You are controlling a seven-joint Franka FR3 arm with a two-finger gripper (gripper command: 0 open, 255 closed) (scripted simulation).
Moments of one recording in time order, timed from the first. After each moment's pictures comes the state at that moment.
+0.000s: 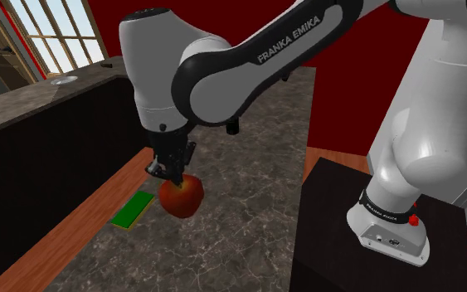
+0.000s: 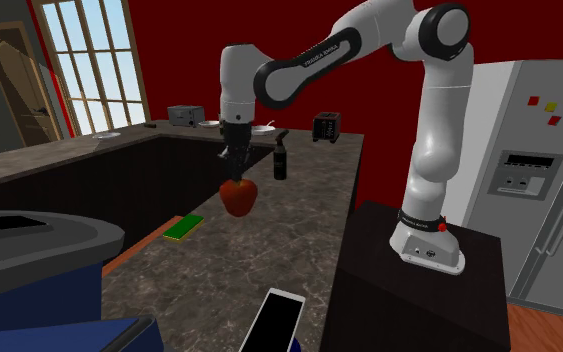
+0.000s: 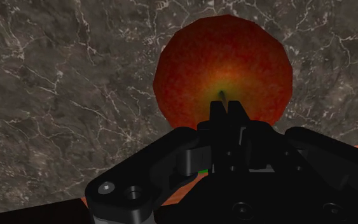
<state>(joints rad) 0.21 0.06 0.53 -2.00 -0.08 2.13 0.71</state>
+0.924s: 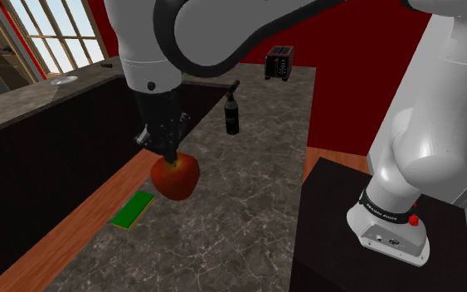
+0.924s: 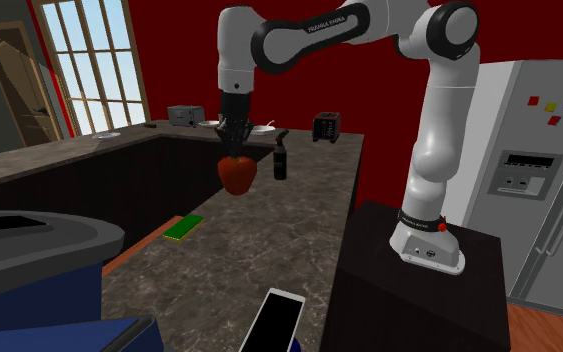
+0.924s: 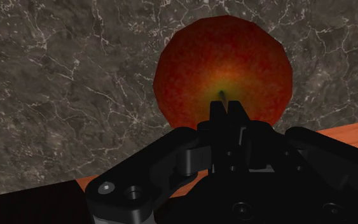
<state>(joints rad) 0.20 0.01 0.52 -1.87 -0.05 1.96 0.68</state>
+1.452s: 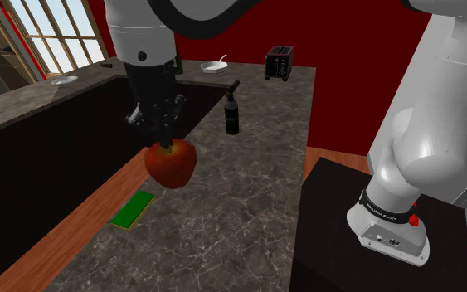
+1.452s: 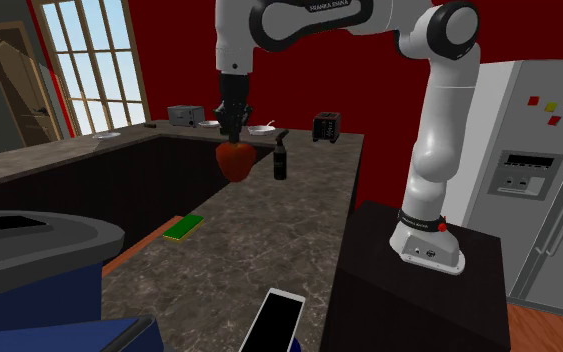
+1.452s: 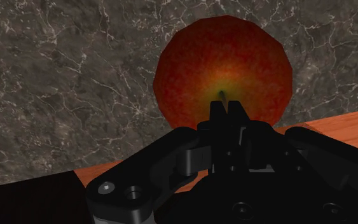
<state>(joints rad) 0.20 0.01 0.52 -1.76 -0.04 1.85 0.68</state>
